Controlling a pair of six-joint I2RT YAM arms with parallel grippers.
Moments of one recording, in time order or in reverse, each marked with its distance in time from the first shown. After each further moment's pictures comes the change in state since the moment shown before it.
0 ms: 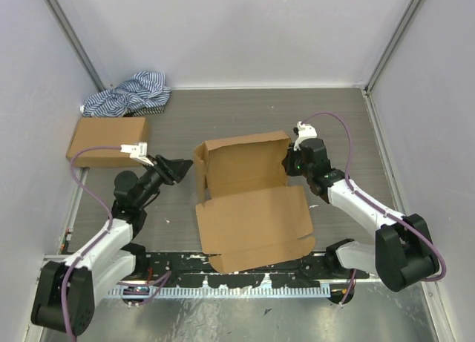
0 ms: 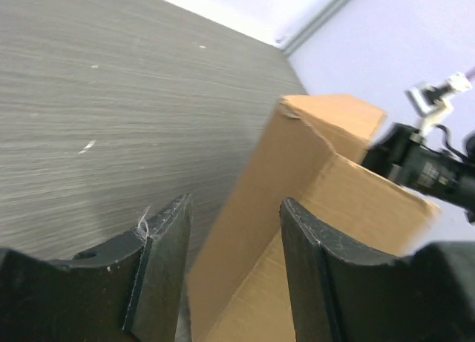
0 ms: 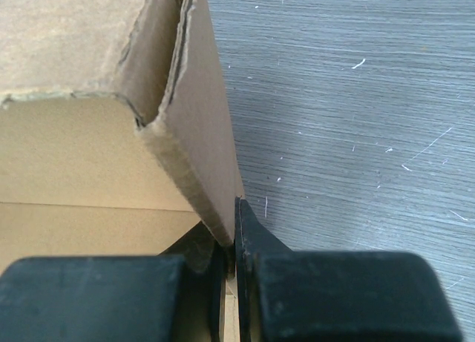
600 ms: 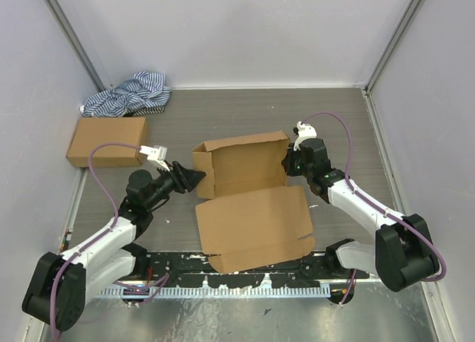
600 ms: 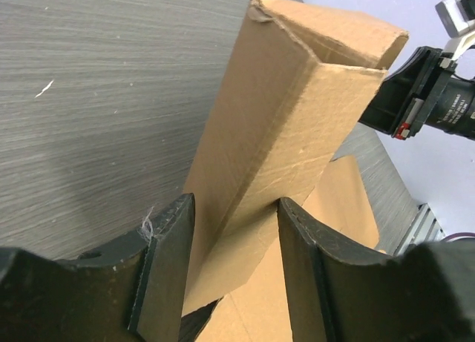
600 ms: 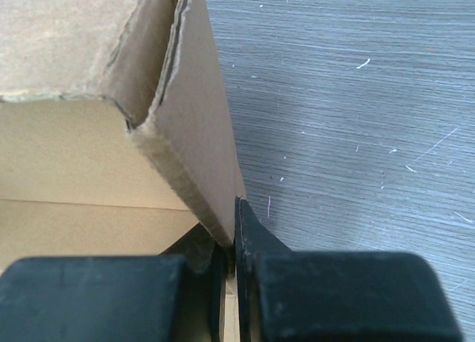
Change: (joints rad) left arm -0.176 -0.020 0.013 -0.150 -0.031 0.083; right arm -0.001 -0.001 0.000 0.000 -0.014 -0.001
